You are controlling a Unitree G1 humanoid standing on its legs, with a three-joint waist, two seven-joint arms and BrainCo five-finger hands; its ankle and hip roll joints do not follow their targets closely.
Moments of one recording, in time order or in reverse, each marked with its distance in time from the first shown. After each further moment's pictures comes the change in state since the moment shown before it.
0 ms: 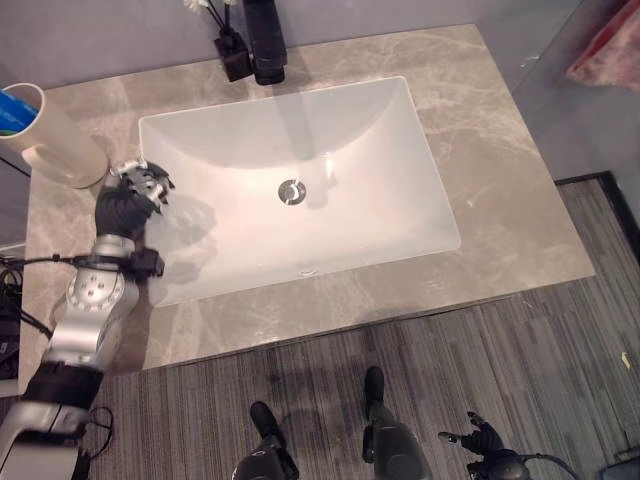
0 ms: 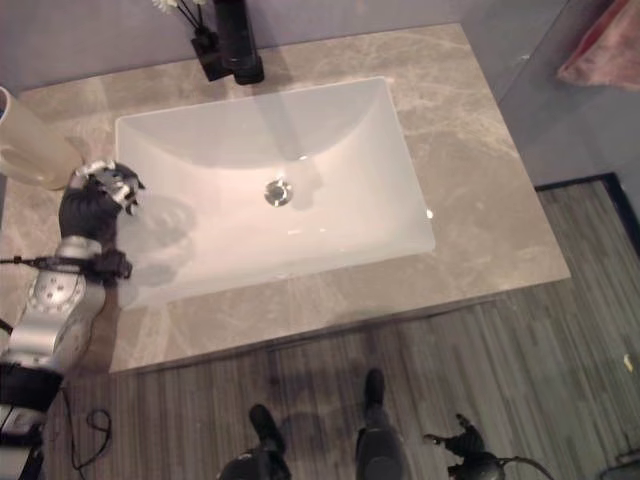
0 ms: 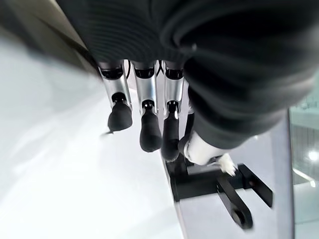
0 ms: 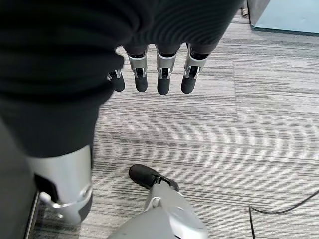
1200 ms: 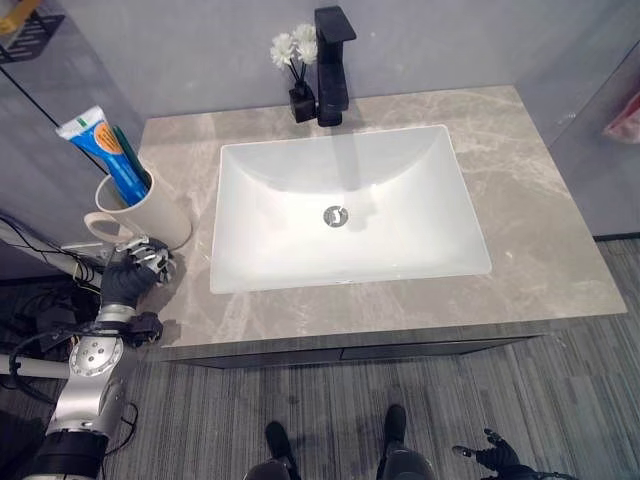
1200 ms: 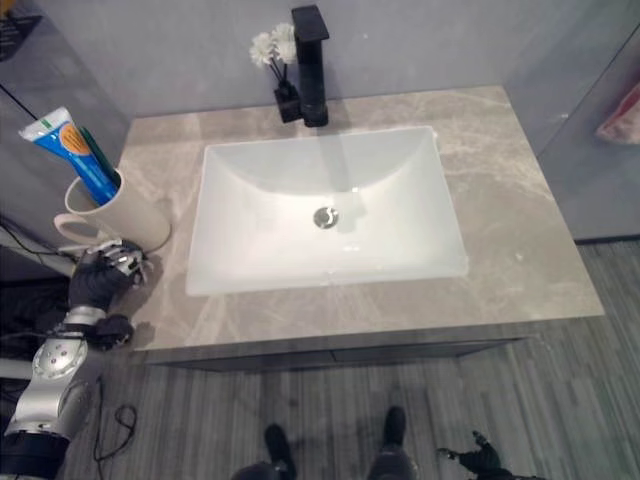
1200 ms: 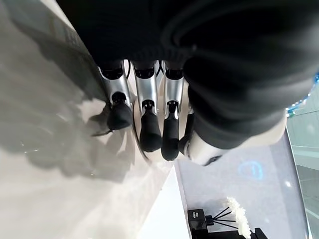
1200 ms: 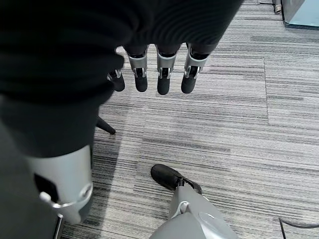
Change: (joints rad) left arm 0.125 -0.133 0.097 0.047 0.029 0.074 0.002; right arm 0.041 -0.009 -0.082 0.015 -0.025 0.009 0.015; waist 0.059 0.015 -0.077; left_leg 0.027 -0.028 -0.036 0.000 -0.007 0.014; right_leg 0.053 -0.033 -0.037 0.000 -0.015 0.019
